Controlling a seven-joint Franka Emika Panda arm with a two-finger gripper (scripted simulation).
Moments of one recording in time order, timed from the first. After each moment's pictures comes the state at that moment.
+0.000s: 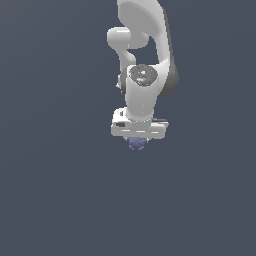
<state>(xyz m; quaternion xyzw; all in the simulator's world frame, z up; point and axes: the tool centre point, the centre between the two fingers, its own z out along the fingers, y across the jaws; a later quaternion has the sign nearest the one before) 0.006 0.037 0.158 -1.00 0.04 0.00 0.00</state>
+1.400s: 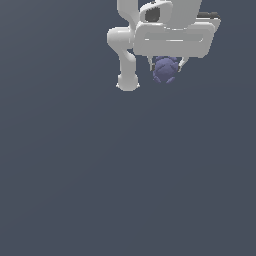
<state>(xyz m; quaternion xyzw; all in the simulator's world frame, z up) -0.093 0.114 0.408 -1.00 0.04 0.00 0.00</state>
